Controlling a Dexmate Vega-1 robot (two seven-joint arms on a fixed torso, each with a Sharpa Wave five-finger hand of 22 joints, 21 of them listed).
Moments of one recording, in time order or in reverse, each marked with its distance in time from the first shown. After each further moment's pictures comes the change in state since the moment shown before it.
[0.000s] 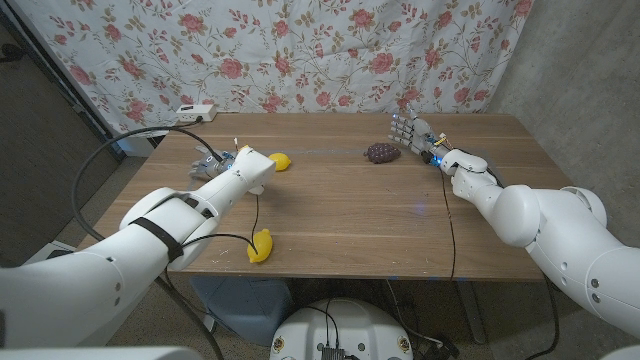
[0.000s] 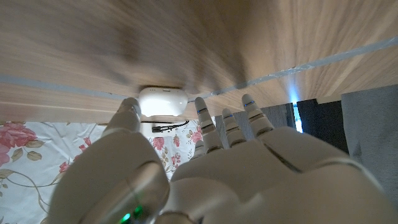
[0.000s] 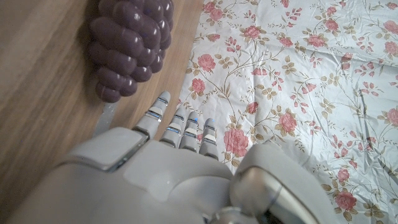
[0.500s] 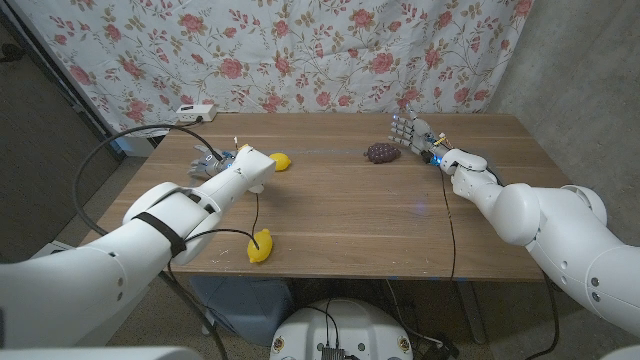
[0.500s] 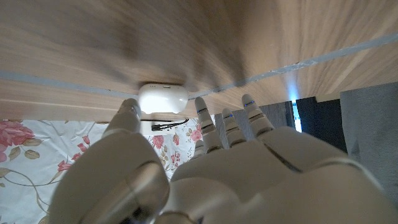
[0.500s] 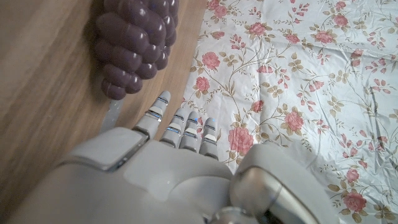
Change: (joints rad) left arm -0.019 -0.012 0.007 0.042 0.000 -0.028 0.000; left_hand 0.000 0.016 0.000 0.000 0.000 0.000 0.000 0.000 0.000 0.000 0.000 0.000 0.000 0.000 0.000 0.000 0.003 0.000 0.000 0.000 0.000; right arm 0.007 0.000 -0.002 0.001 -0.008 -0.020 -0.015; right_hand 0.000 0.000 0.004 0.004 -0.004 0.004 -0.004 0.000 0.000 0.000 0.000 0.000 0.000 0.000 0.000 0.000 0.000 -0.007 0.014 0.000 0.000
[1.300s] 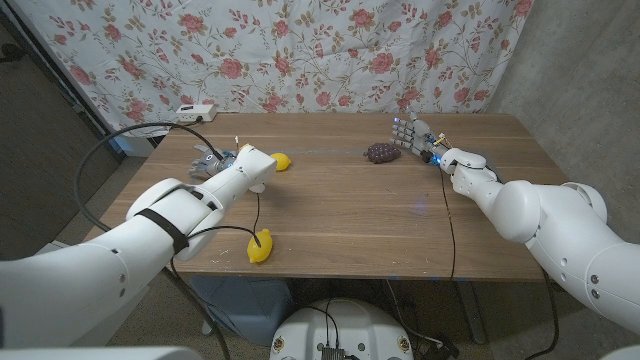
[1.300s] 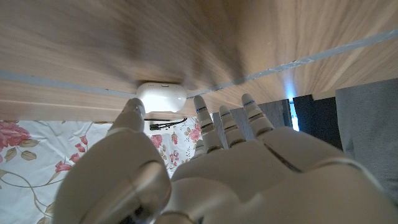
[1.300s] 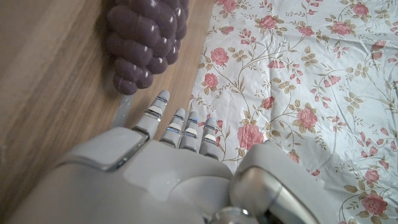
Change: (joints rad) left arm -0.026 -0.021 0.014 0.056 -0.015 -0.002 0.021; left_hand 0.017 0.036 0.005 -0.004 0.000 0.000 0.011 0.000 0.000 0.031 -0.005 0.004 0.005 0.045 -0.019 0.004 0.000 0.004 0.004 0.000 0.000; right arm 0.012 0.003 0.012 0.005 -0.033 -0.054 -0.041; right_hand 0.000 0.000 0.000 0.000 0.000 0.004 0.004 0.000 0.000 0.000 0.000 0.000 0.003 0.000 0.000 -0.005 0.000 0.003 0.018 -0.004 0.000
